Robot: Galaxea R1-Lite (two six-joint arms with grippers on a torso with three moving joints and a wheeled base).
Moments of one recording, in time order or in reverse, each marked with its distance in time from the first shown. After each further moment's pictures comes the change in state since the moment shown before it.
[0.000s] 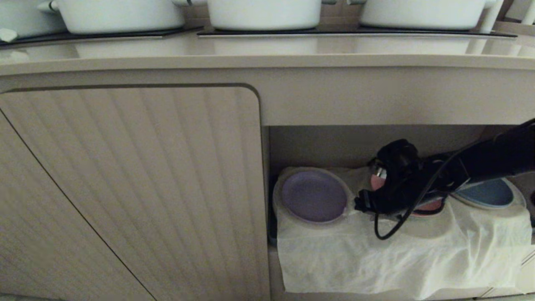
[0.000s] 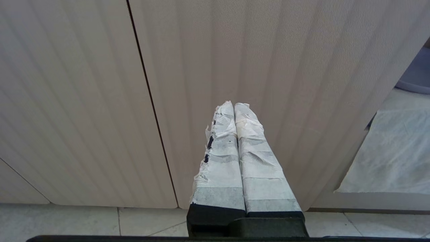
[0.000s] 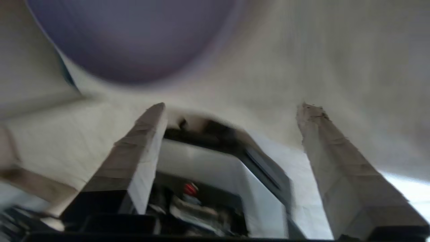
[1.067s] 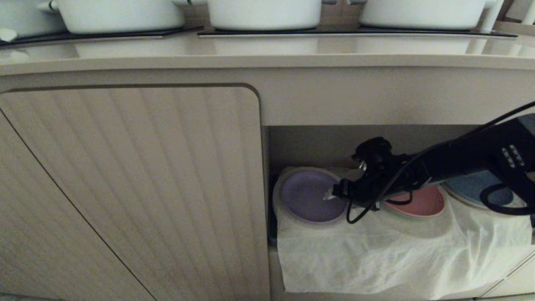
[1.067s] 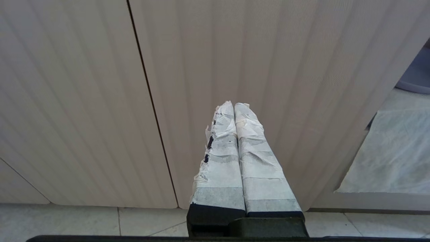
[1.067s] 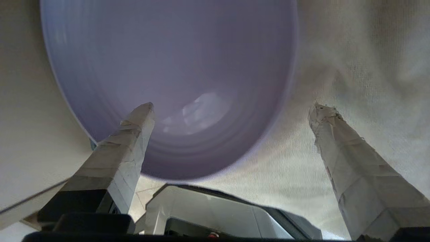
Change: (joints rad) left arm 0.000 0.000 0.000 0.000 0.000 0.000; right arm 0.048 0.144 -0.148 -0.113 -0.058 0.125
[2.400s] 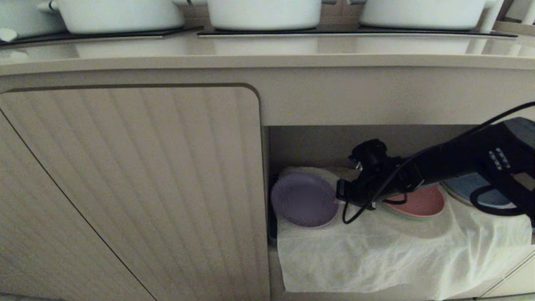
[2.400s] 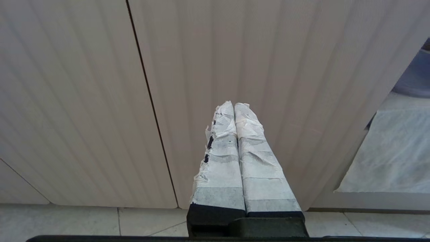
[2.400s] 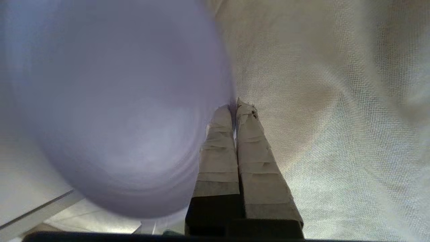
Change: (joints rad) left arm 0.000 0.000 0.000 0.000 0.000 0.001; right arm 0.005 0.033 -0.008 -0.047 -0.027 0.002
